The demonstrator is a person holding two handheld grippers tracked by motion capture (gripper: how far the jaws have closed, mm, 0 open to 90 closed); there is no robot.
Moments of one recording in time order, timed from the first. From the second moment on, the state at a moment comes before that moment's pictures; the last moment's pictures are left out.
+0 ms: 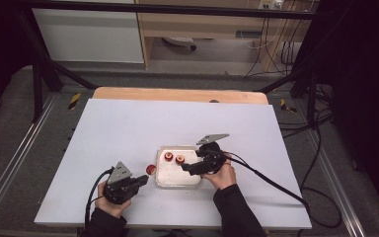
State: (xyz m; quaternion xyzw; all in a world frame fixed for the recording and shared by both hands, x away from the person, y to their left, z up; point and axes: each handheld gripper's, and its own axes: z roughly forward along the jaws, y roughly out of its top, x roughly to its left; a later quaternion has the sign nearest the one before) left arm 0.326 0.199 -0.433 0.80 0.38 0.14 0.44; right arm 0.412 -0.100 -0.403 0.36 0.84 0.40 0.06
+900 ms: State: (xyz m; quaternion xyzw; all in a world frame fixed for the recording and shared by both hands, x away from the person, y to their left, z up) left arm 0.329 0.201 -0.437 0.80 0.38 0.14 0.44; right arm 0.464 -0.054 -0.400 0.34 0.90 0.26 0.02
